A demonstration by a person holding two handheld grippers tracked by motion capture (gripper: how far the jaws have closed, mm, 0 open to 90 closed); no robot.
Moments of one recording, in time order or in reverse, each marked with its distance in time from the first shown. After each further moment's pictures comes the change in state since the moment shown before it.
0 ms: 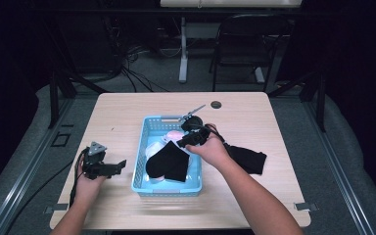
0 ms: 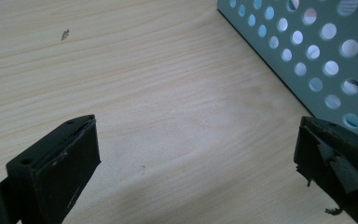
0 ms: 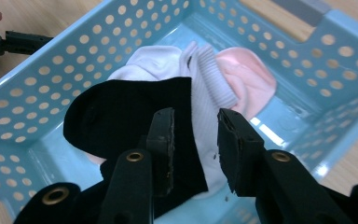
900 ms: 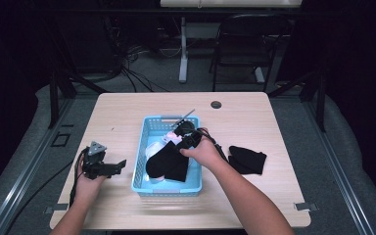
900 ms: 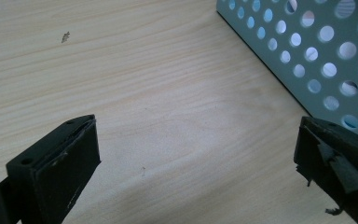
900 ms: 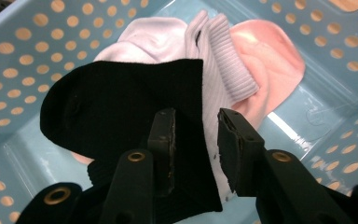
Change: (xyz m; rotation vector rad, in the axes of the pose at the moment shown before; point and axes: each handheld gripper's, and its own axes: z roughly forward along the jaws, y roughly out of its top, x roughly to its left) left arm 0.000 0.001 -0.001 -0.003 0.001 0.000; right arm 0.003 0.000 0.037 0.096 -0.002 -0.012
